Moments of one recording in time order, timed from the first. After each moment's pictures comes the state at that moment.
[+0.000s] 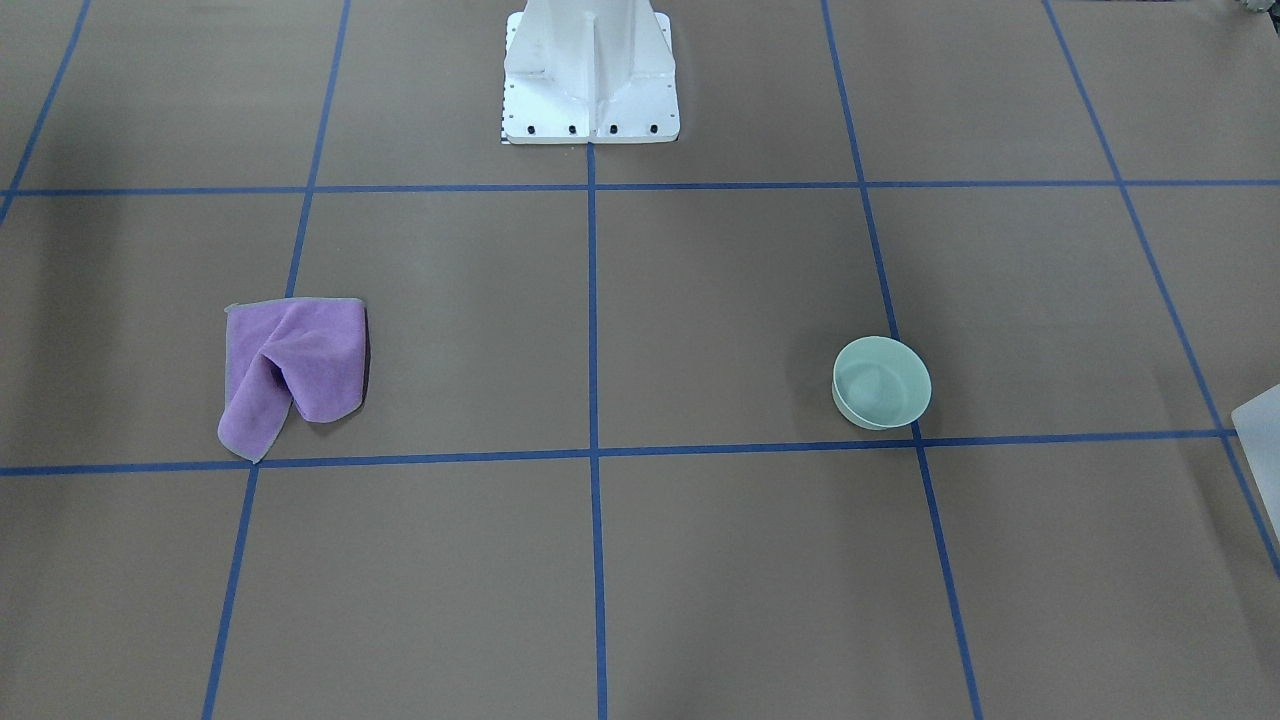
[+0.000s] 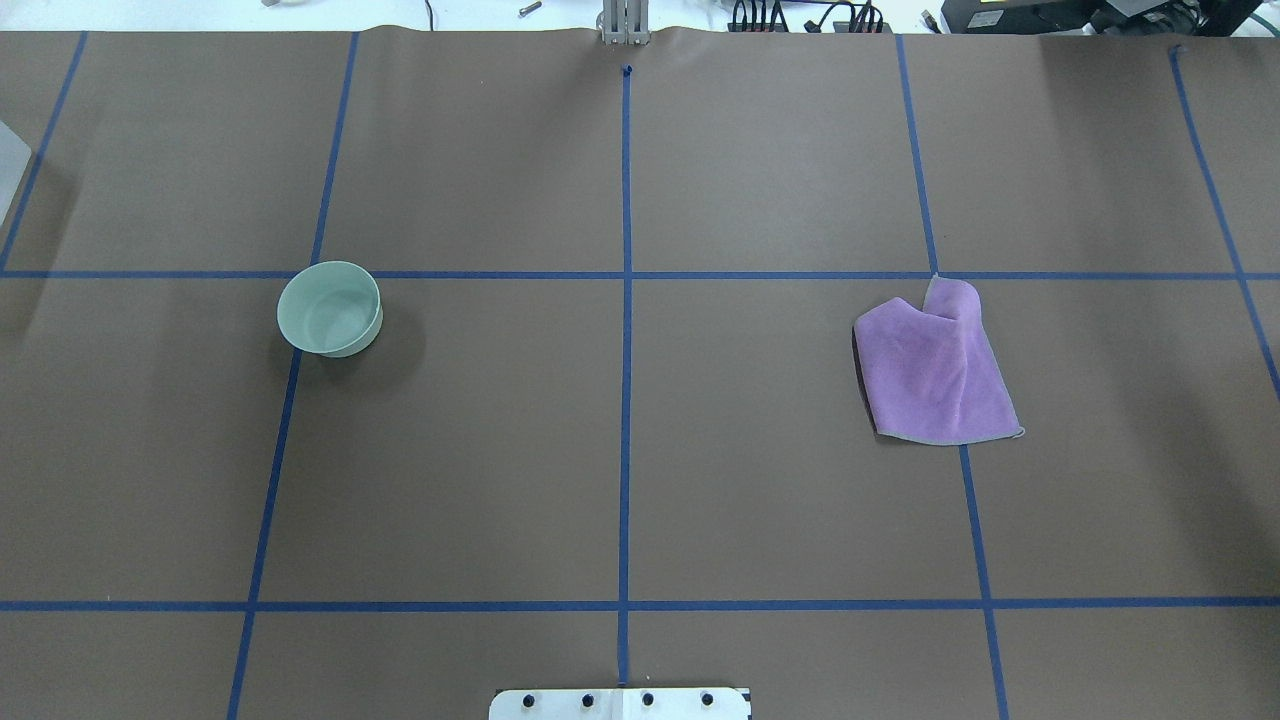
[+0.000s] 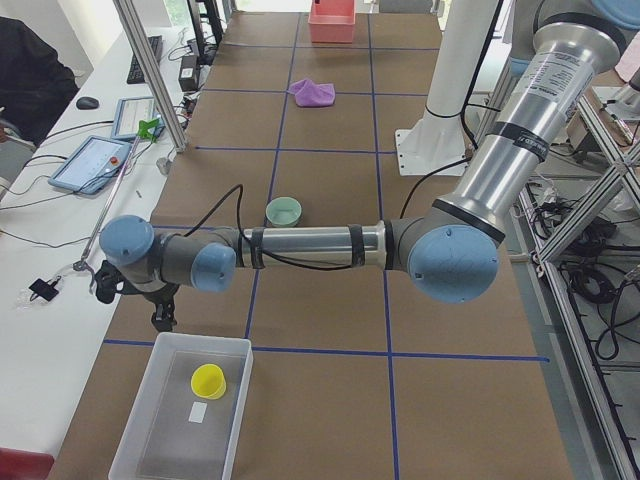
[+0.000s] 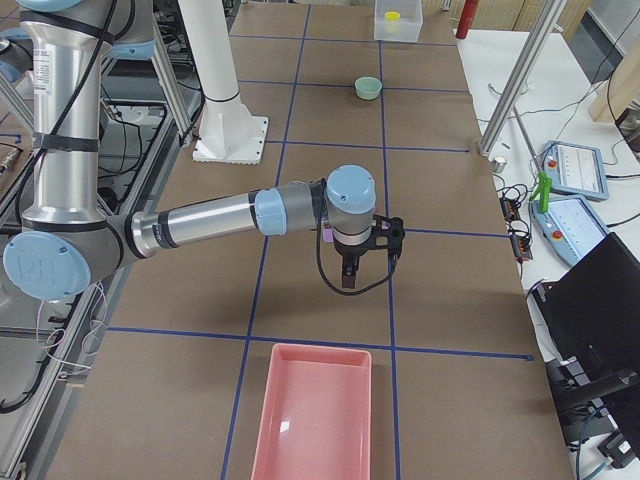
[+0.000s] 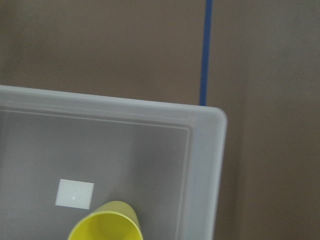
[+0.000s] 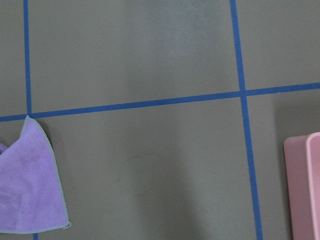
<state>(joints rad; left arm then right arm) -1.55 -2.05 -1.20 -1.76 -2.47 -0.47 1.51 -1.66 1.94 -1.64 2.46 0.31</state>
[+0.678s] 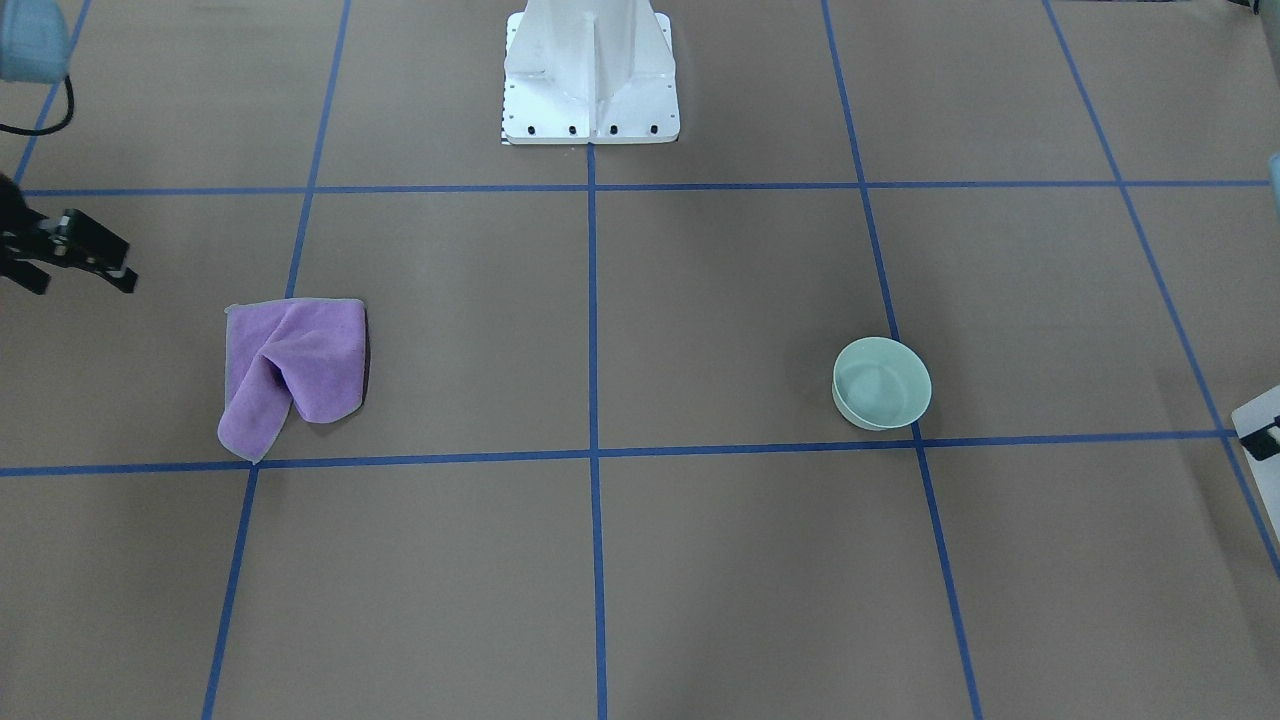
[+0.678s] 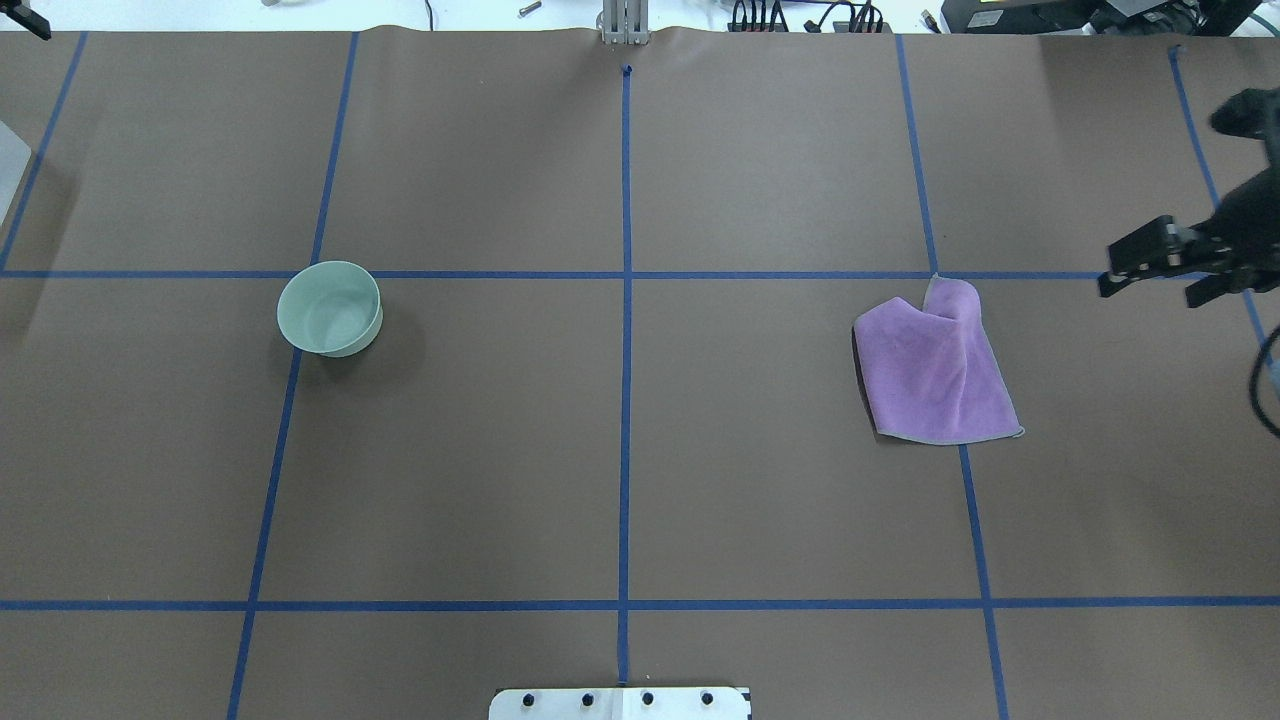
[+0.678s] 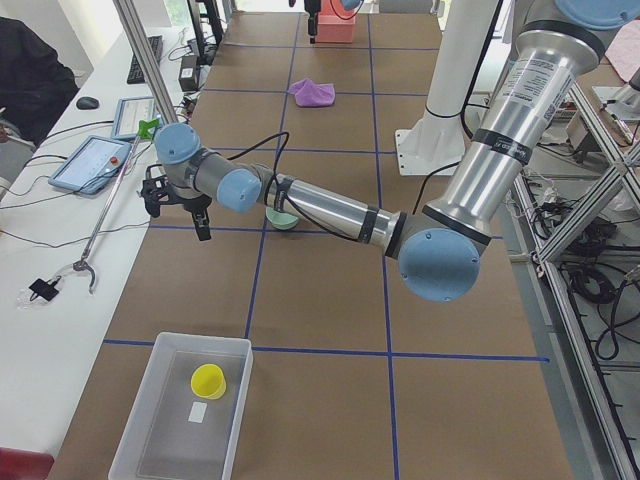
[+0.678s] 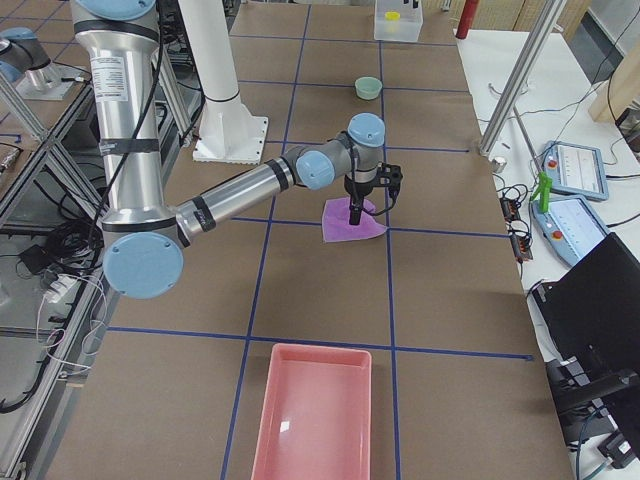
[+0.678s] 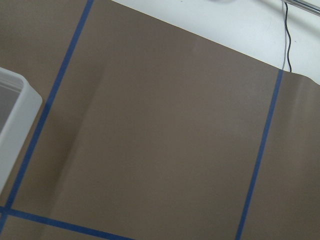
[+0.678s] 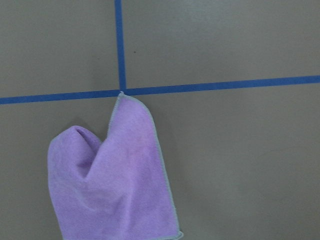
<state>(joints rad) -1.40 -2.01 -1.46 -1.75 -2.46 -0.83 1.04 -1.46 1.94 -1.51 2.28 0.79</state>
